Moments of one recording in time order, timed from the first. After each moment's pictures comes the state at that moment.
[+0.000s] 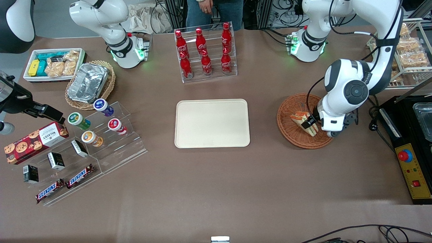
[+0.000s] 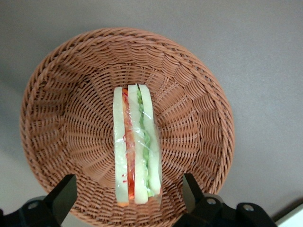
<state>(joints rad) -0.10 0.12 -0.11 -2.24 0.00 2.21 -0.91</state>
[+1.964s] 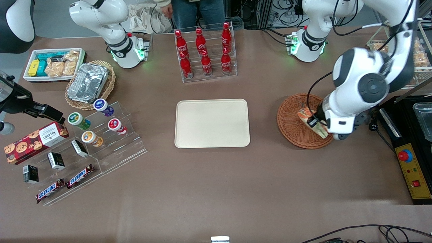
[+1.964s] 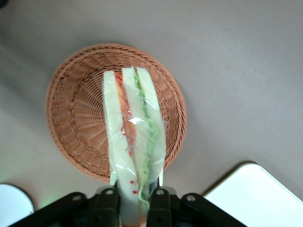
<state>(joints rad) -0.13 0.13 -0.12 -1.83 -0.02 1.78 -0.94</state>
